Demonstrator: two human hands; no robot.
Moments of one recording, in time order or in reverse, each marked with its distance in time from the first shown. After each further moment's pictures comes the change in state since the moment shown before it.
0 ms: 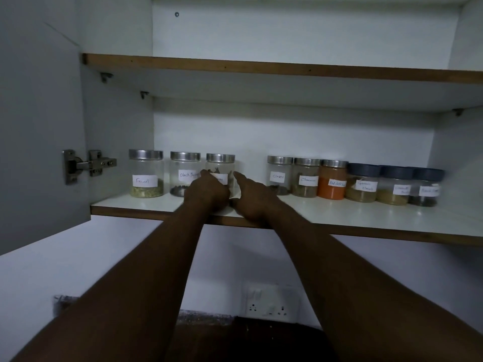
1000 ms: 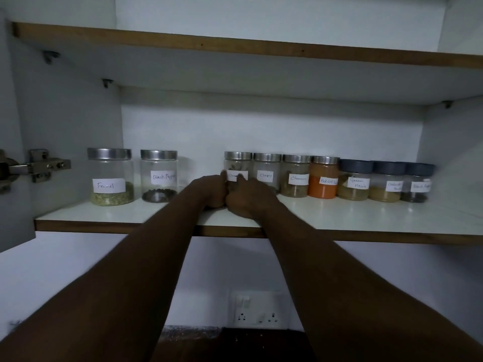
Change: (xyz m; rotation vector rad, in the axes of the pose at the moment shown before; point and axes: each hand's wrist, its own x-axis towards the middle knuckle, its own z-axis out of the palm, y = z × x) left_hand 0.072 0.021 0.048 0.493 -0.341 0.487; right_hand 0.037 0.040 0.006 -0.159 0.006 0.268
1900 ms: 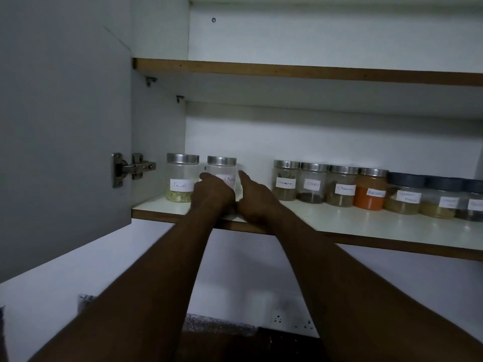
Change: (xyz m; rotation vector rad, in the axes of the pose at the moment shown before) left_hand -0.115 -0.052 -0.029 -0.642 0.431 -0.611; right_hand -0.026 -0.104 0.020 0.247 -0.024 -0.280
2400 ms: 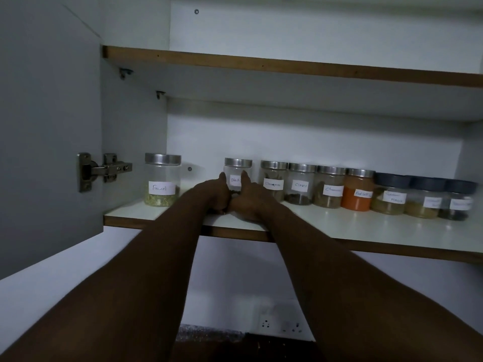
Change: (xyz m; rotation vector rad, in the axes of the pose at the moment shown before) left_hand 0.054 0.012 0.029 0.467 -0.449 0.380; right_hand 0.021 0.028 -0.008 -0.064 -0.016 0.226
